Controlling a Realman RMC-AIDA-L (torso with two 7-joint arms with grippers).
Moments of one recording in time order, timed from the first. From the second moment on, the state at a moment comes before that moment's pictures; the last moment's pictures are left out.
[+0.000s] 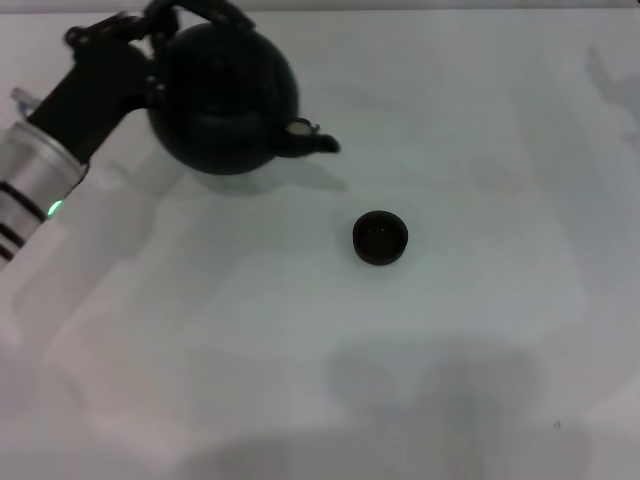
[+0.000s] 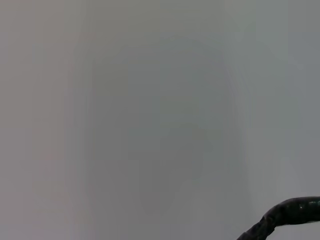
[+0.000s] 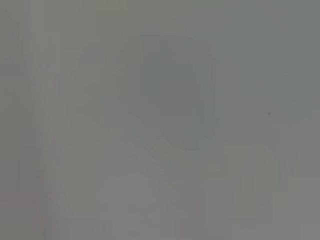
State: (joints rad) left arm -0.58 -2.08 0.46 -0.01 1.36 1.35 -0.26; right arm 0.56 2.02 -0.83 -0.09 -0.65 -0.99 0.48
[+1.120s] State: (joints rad) left arm -0.66 -2.09 0.46 -0.11 1.44 1.39 0.18; right arm 0.59 2.02 -0.83 -0.09 -0.65 -0.98 0.48
